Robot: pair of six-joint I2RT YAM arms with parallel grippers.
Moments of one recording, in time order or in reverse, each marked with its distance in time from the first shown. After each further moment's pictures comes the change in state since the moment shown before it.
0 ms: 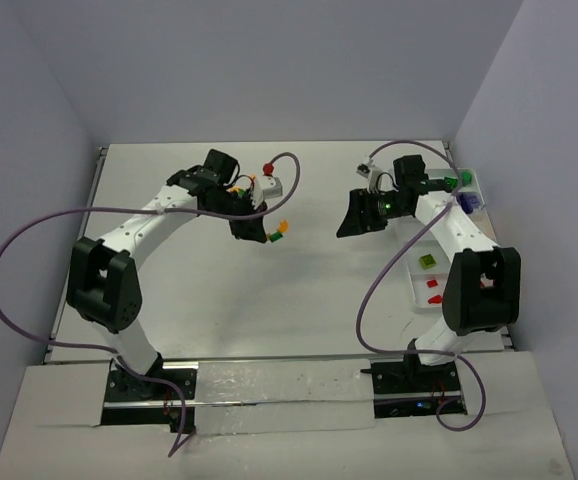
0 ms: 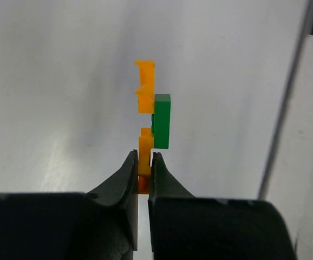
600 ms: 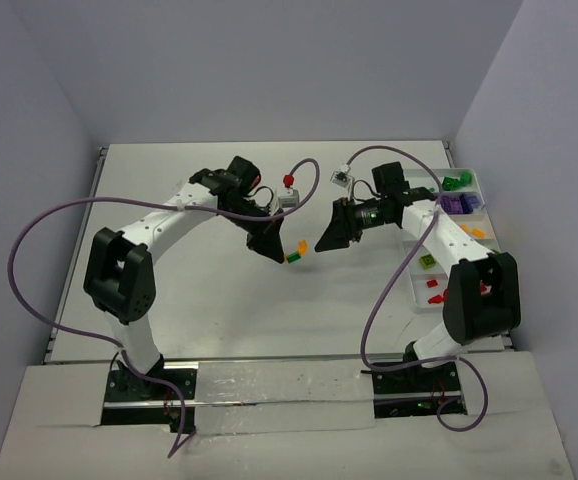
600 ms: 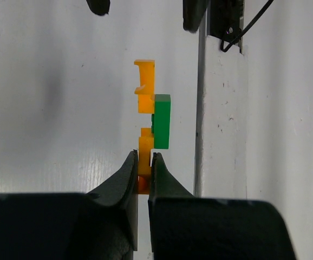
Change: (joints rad) left arm -0.105 0.087 0.091 -0.181 0.233 0.012; right arm 0.137 -0.050 -0.069 0.068 -0.326 -0.018
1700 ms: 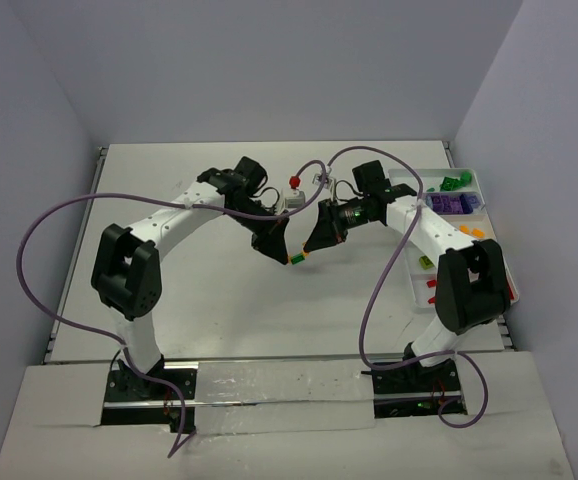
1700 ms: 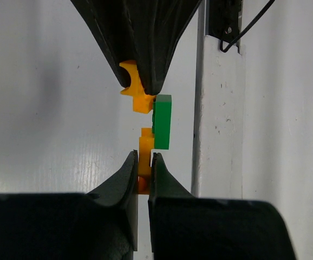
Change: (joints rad) left arm -0.023 0.045 0.039 -0.013 -0.008 -0.023; right arm 0.097 0.084 0.052 0.040 -0.002 0.054
